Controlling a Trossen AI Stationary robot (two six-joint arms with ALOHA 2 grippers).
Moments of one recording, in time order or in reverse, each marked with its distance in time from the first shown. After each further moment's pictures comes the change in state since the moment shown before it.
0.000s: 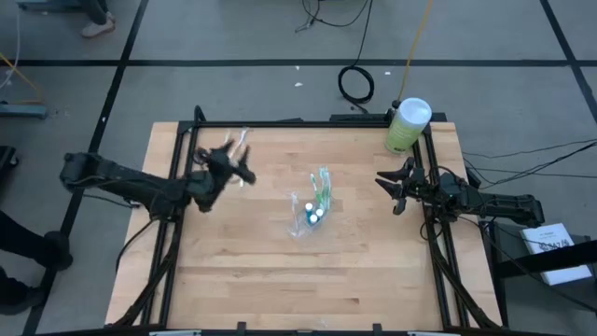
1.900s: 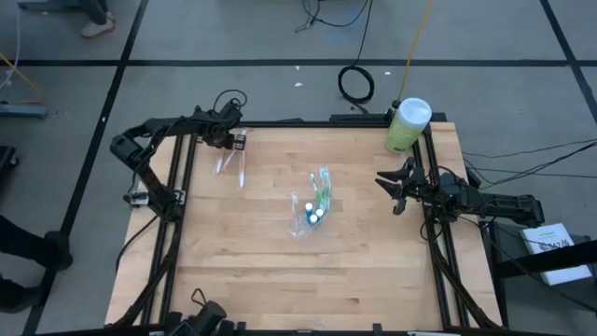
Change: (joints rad) left arm 1.046 0.606 0.431 -1.199 0.914 -0.522; right arm 0.000 0.000 0.000 0.000 0.000 0.000
